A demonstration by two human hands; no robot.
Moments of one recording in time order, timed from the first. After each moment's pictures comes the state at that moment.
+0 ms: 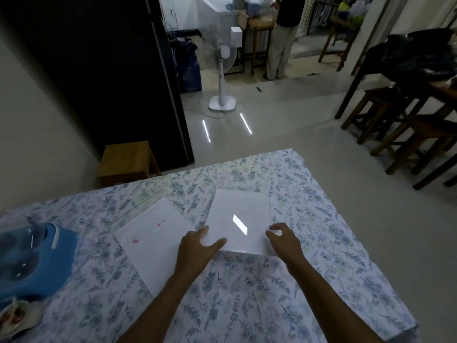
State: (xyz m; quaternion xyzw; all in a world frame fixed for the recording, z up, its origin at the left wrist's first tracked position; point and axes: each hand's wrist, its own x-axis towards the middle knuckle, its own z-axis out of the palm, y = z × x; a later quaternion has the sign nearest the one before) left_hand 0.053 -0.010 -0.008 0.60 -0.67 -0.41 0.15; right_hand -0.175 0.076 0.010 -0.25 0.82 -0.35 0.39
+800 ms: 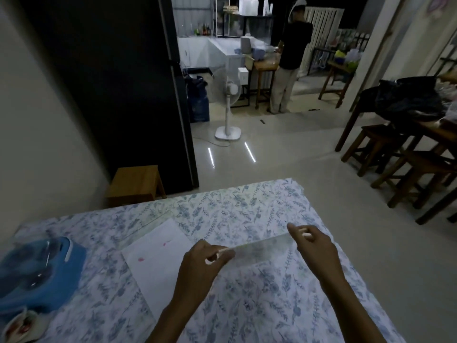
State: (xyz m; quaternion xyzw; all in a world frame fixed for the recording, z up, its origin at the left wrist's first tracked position) left_hand 0.055 0.035 0.090 0.47 -0.72 -0.39 0.33; right_hand -0.198 0.114 0.133 -0.32 0.81 -0.42 0.24
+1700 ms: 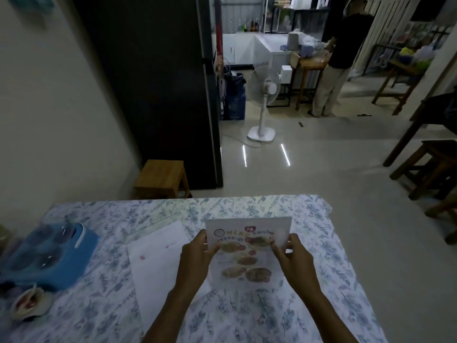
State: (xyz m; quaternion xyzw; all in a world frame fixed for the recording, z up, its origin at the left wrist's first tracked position) left_hand 0.003 -0.029 0.062 0.58 -0.61 -0.40 0.36; right_hand -0.241 0.026 0.069 -0.48 0.72 -0.40 0.31
